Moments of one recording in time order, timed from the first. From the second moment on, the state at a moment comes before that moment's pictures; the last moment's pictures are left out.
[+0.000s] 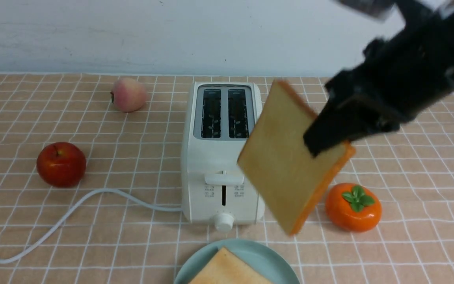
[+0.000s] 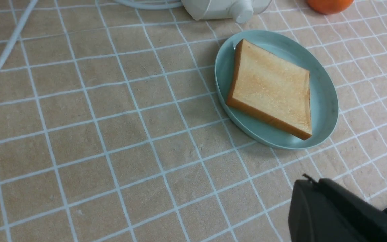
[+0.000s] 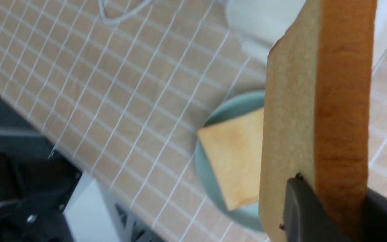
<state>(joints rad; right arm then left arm) 0.39 1.48 -1.45 0.63 1.25 -0.20 -0.47 0.22 -0.58 -0.17 1.06 -0.27</state>
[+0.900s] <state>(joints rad) 0.39 1.71 -0.97 1.11 0.94 -0.65 -0.47 0.22 -0.51 -0.21 0.95 -0.27</state>
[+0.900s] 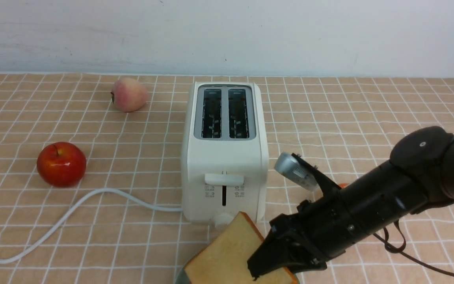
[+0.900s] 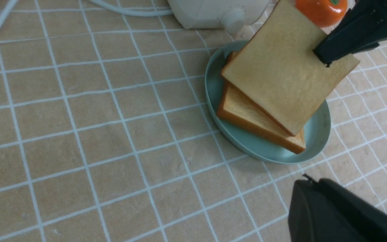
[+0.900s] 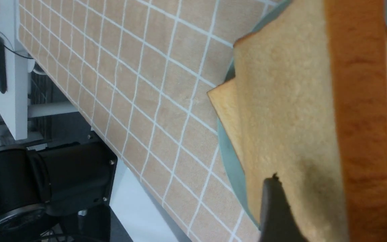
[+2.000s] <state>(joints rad) 0.35 0.79 -1.28 0.24 1.02 -0.09 -0.47 0.22 -0.49 -0.22 0.44 -0.27</state>
